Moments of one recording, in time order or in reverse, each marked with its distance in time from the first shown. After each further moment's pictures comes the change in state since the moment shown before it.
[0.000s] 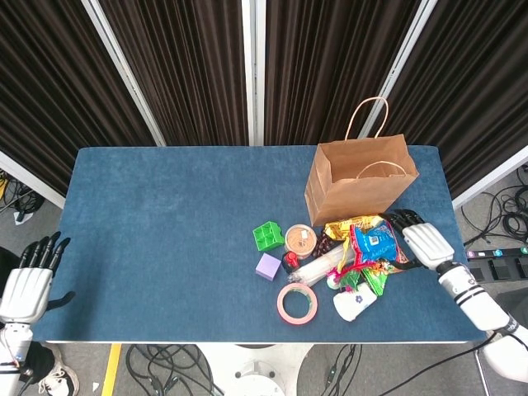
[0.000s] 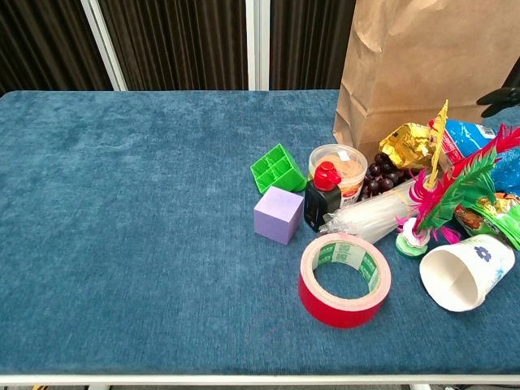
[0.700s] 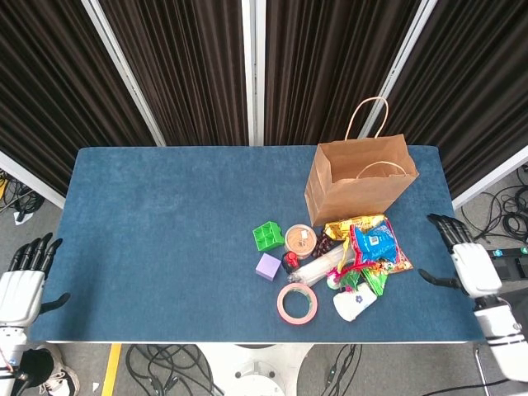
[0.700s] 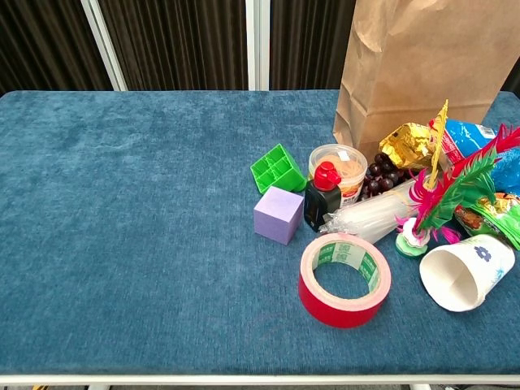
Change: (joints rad) left arm 0.021 0.031 0.001 -0.045 -0.008 0.023 -0.018; right arm -0.258 0.083 0.071 -0.184 0.055 0.300 0.032
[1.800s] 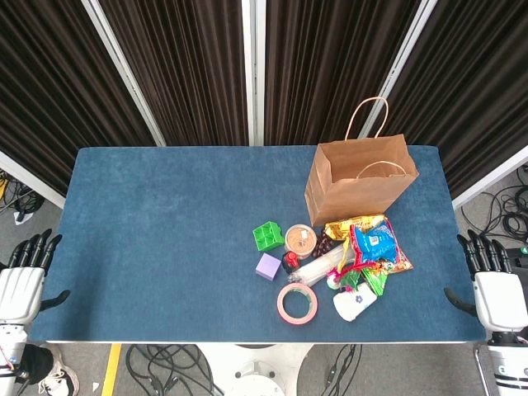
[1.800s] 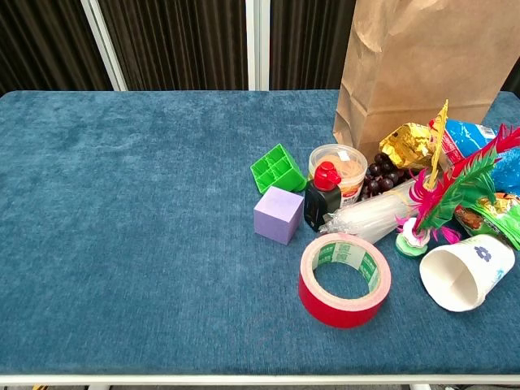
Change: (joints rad) left arm -0.005 0.040 -0.012 -0.094 -0.015 0.006 0.065; right arm -0.206 0.057 -0.013 -0.307 0.086 0.233 -0.614
